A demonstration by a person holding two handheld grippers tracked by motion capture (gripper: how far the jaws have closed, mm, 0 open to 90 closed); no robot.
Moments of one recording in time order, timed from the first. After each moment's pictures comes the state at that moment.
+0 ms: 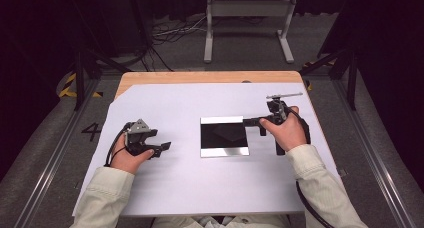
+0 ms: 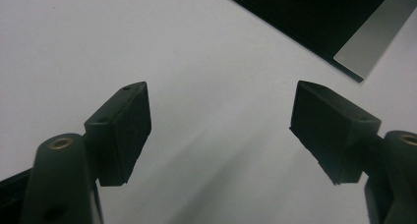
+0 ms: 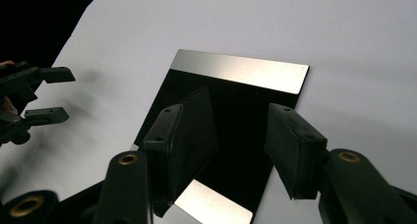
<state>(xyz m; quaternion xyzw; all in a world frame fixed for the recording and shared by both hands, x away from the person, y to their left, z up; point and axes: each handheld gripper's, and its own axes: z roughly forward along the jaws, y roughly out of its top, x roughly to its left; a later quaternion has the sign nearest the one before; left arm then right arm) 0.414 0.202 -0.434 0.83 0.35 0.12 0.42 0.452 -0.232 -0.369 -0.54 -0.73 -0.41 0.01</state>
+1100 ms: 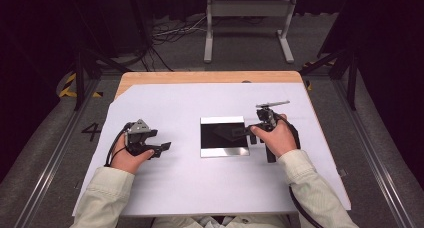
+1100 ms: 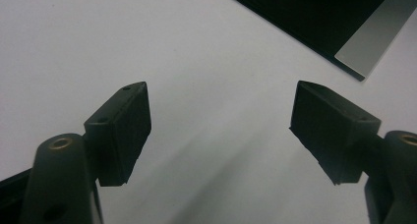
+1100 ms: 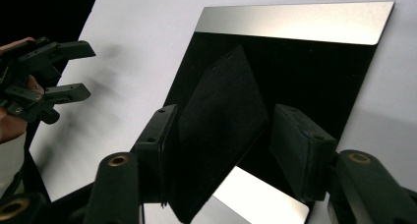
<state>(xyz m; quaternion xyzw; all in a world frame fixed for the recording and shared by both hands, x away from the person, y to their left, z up) 0.414 0.202 -0.435 0.83 0.36 0.12 0.42 0.450 -0.210 -0.398 -0.54 -0.73 -0.40 0.09</state>
